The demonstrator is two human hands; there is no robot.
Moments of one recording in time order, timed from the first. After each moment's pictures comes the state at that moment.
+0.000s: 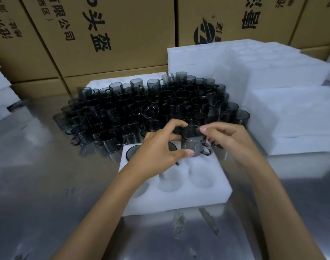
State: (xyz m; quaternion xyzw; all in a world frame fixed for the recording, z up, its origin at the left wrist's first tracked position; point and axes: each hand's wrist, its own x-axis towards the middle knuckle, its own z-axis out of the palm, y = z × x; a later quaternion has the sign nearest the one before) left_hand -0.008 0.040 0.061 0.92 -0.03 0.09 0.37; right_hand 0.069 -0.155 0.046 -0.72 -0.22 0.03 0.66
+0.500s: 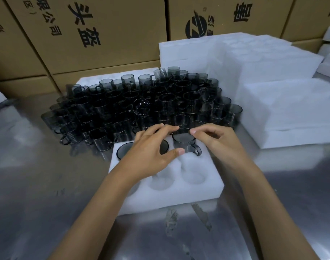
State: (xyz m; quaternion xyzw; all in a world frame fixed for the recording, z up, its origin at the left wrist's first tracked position) left_hand -0.002 0.047 0.042 0.96 -0.04 0.06 0.28; right_hand 0.063 -0.150 0.030 -0.74 -0.17 0.02 0.65
